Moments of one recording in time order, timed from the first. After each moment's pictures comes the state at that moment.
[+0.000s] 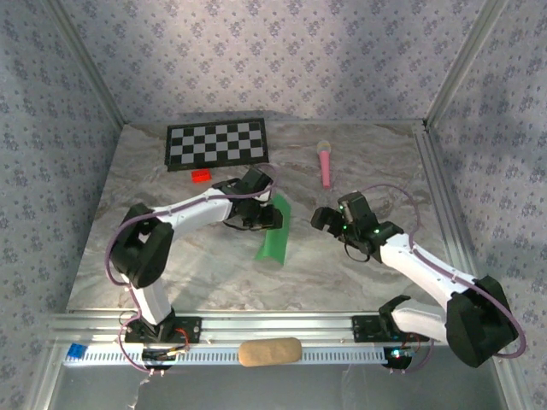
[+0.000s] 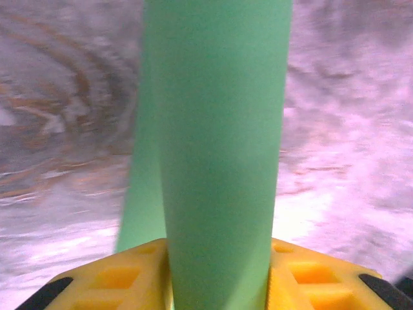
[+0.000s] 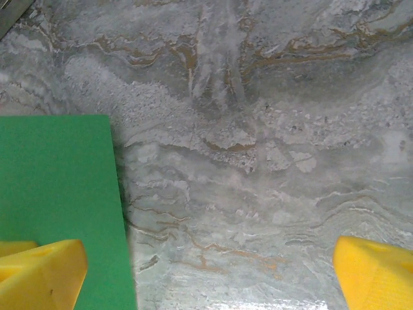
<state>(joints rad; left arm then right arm) -0.71 1.75 1.19 -0.54 0.34 -0.66 0.50 1.14 0.64 -0.36 0.01 0.85</state>
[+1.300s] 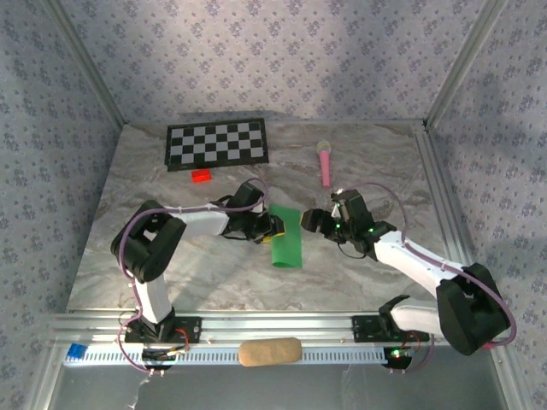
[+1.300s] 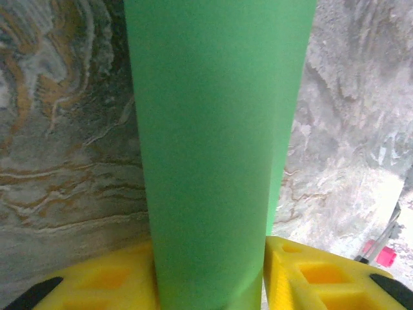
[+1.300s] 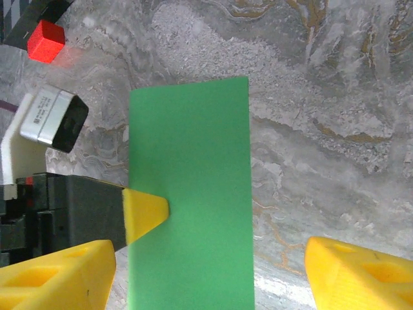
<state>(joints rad) -0.68 1.80 0.95 -0.12 0.48 -0.93 0.50 1.22 0.61 -0.16 -0.24 0.78</state>
